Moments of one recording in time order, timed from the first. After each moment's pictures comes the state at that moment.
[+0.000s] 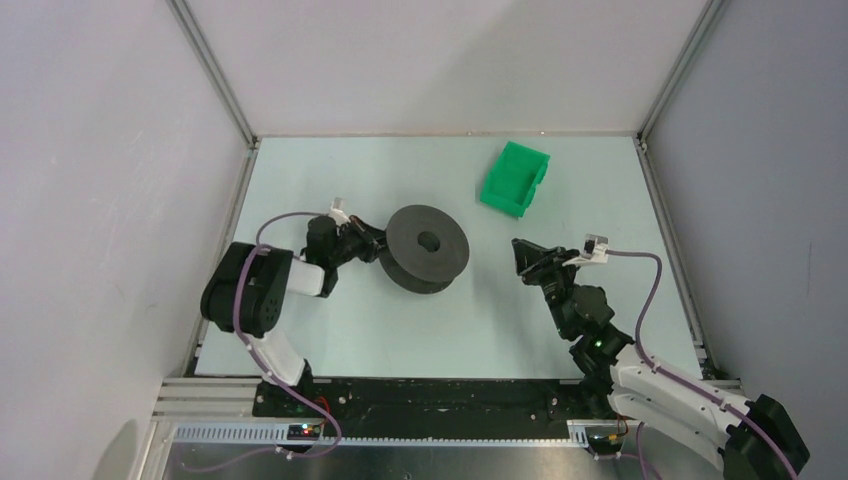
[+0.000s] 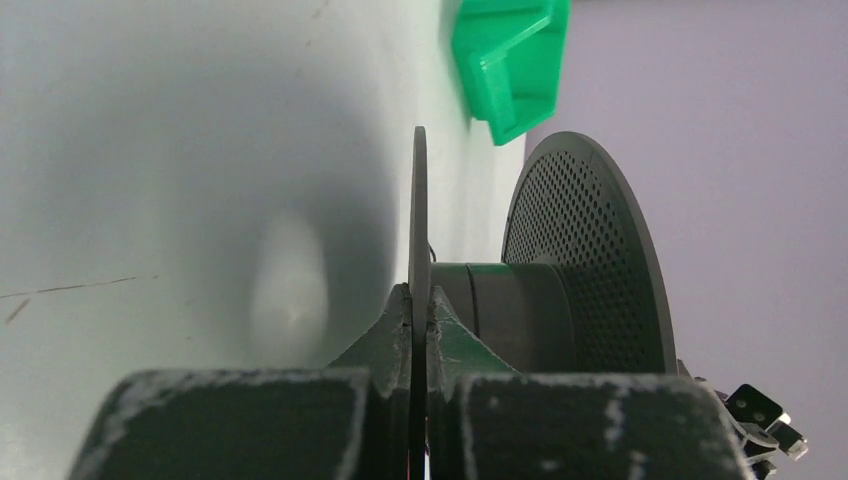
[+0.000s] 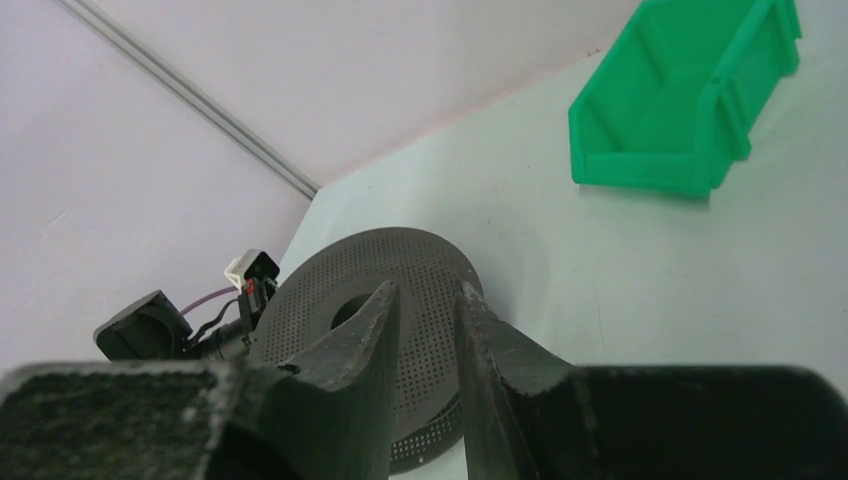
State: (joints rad) left arm -0.19 1.70 0.52 0.84 0.55 -1.17; right arm 0.75 0.69 0.21 0.62 0.49 0.63
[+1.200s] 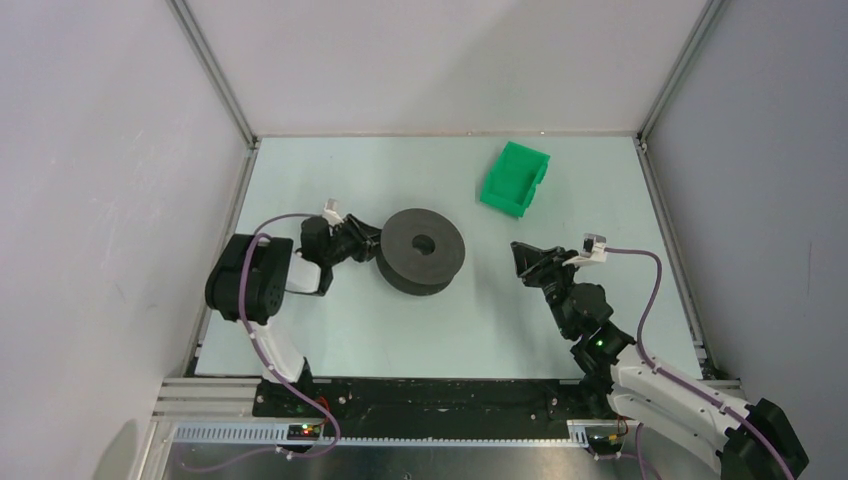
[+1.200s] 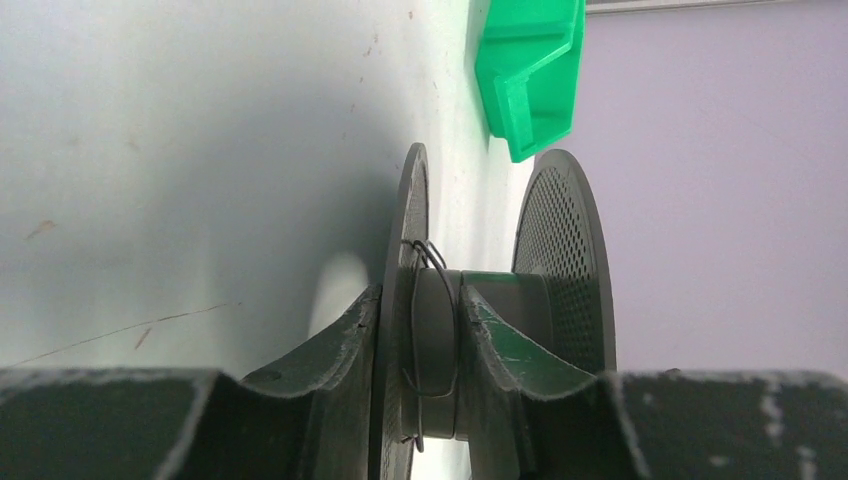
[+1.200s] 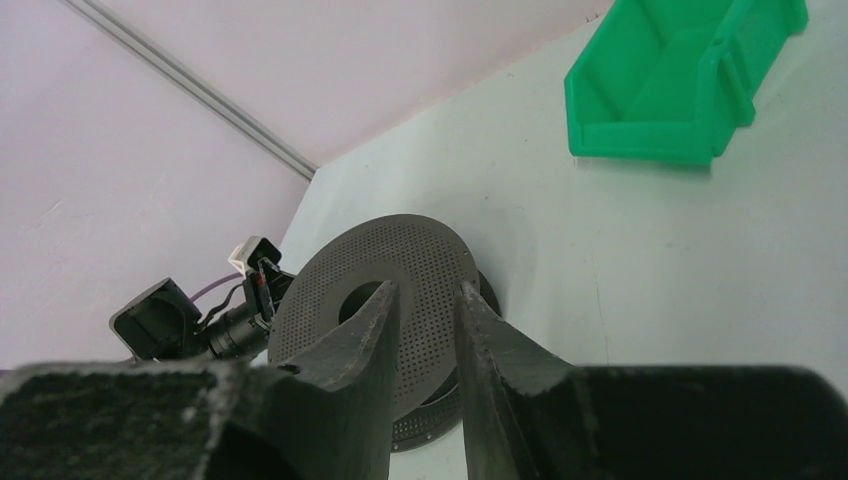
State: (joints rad) left arm -0.12 1.81 0.54 0.91 0.61 -1.14; right arm 0.71 0.69 0.21 0.56 0.44 0.69
